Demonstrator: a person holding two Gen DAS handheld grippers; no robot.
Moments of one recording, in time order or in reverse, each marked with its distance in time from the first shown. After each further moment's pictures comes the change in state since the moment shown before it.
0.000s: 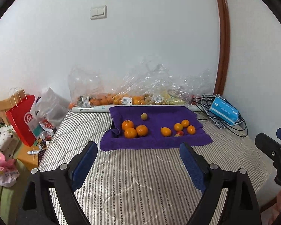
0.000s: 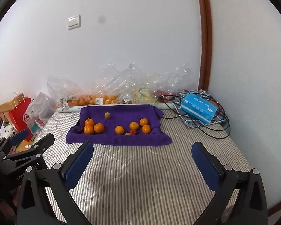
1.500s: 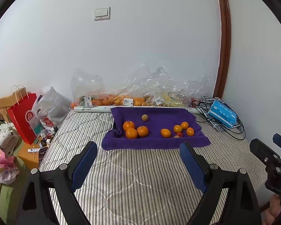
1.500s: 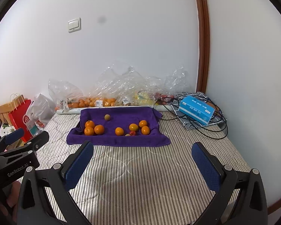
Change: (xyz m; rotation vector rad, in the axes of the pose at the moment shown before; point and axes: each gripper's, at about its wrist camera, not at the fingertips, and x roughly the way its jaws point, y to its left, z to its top) left arm -0.011 0.004 0.002 -0.019 -0.006 0.003; right arm -0.005 0.004 -0.002 -0.008 -0.011 -0.013
